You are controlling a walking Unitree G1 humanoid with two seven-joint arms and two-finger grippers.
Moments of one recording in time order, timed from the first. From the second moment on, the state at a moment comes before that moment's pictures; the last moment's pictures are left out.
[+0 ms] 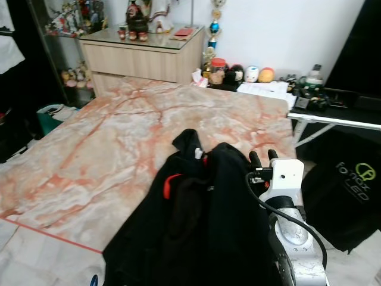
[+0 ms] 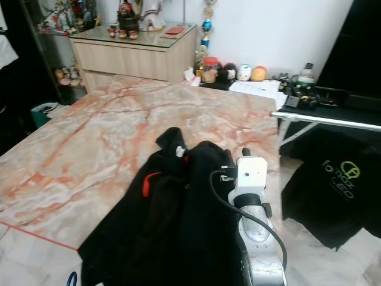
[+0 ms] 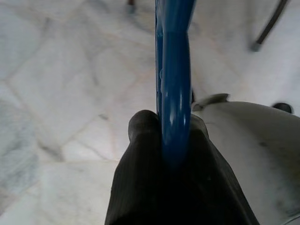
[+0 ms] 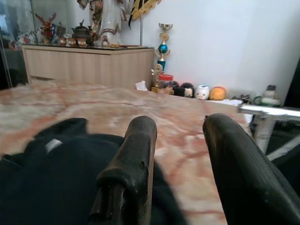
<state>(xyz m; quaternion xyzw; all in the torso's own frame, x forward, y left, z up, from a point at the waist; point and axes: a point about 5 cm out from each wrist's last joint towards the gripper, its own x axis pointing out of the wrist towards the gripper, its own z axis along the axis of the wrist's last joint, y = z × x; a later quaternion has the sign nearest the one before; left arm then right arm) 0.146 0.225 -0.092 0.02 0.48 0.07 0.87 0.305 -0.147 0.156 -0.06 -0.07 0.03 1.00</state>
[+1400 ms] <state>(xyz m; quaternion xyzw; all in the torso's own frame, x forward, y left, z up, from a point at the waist) 0.154 0.190 -0.096 -0.01 0.48 0.05 0.88 0.295 -0.146 0.149 -0.05 -0.06 0.08 0.99</state>
